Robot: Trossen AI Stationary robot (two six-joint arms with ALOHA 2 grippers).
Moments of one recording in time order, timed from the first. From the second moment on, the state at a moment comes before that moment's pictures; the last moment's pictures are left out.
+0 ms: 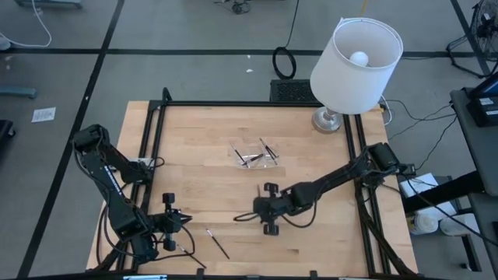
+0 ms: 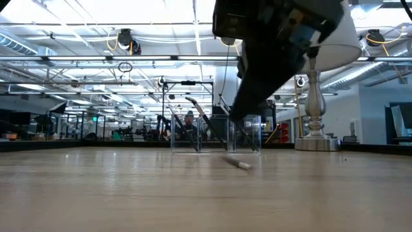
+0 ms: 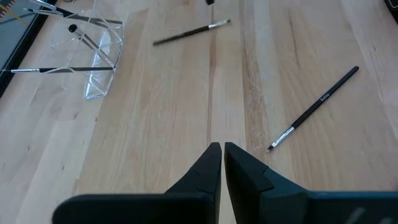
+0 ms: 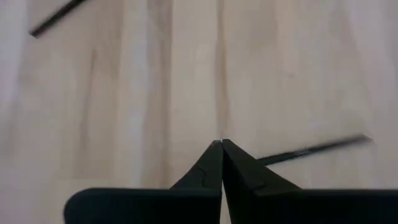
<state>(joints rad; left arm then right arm) -1.07 1.44 0.92 -0.80 -0.81 -0.90 0.38 1.88 1.24 -0.36 0.14 0.39</state>
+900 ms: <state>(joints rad) -1.07 1.44 0.92 -0.79 -0.79 -0.90 0.39 1.86 1.13 -0.48 0.12 0.63</state>
